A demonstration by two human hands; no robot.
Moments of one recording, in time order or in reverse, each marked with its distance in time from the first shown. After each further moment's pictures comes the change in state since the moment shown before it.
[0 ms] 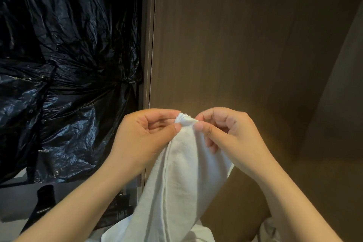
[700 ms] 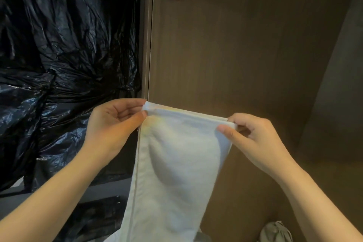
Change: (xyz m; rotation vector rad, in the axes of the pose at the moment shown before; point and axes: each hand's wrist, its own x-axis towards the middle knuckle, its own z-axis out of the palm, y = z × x) left_hand 0.029 -0.003 -0.043 0.115 0.215 0.032; right_hand -0.002 0.038 -0.043 -0.368 0.110 -0.083
